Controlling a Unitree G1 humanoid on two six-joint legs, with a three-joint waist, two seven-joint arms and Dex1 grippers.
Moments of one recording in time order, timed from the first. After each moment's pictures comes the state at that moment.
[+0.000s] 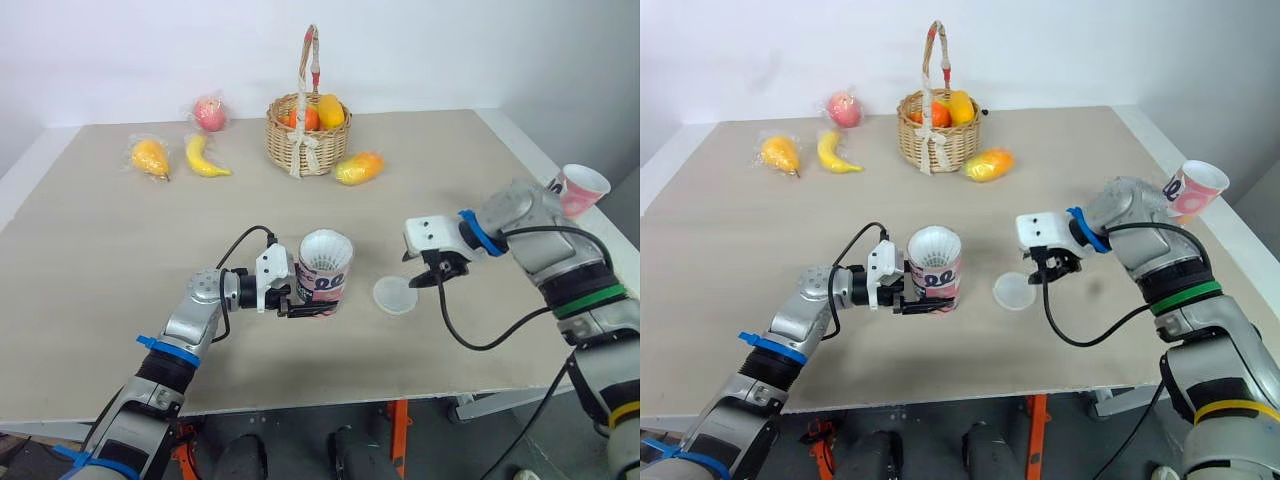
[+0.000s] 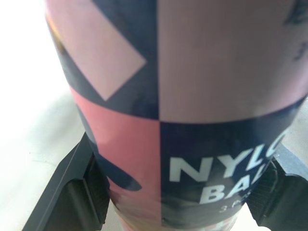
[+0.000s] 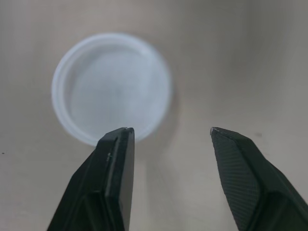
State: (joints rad) left arm -0.55 0.32 -0.23 0.31 -0.25 -0.01 -1.14; right arm -0.98 -0.83 0.44 0.40 -0.16 0.16 1.51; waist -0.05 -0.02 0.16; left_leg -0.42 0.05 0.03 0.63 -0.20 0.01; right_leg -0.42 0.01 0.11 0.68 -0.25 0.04
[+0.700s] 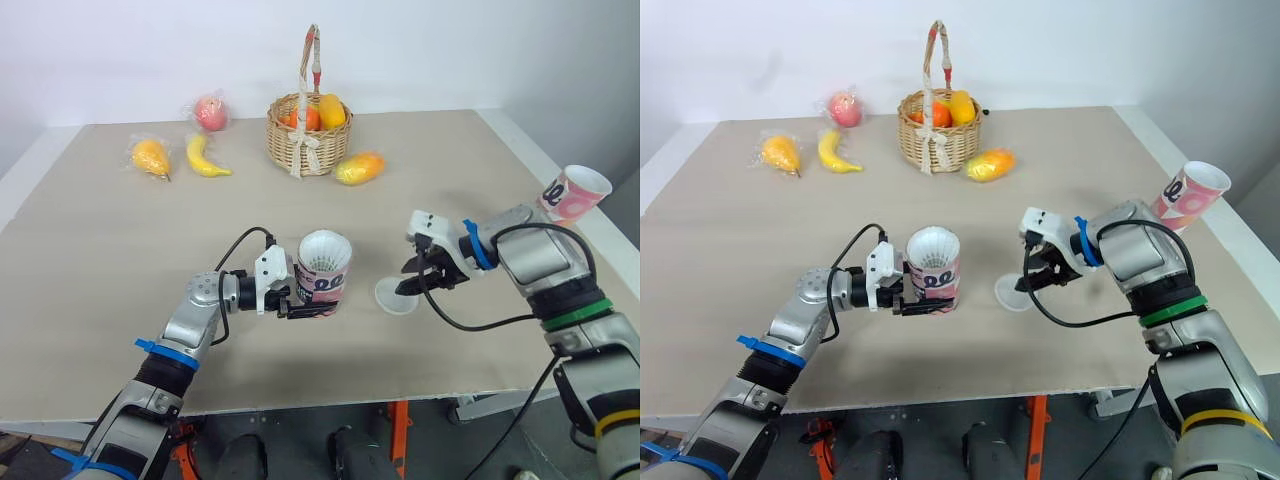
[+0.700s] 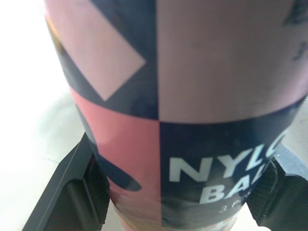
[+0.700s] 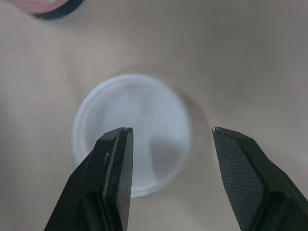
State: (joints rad) left arm -0.53 0.33 -0.23 0.29 -0.25 -0.01 -1.12; right arm -0.85 -0.79 0.38 0.24 -0.05 0.77 1.43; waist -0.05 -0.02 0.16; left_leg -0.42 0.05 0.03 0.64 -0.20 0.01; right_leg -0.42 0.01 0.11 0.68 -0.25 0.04
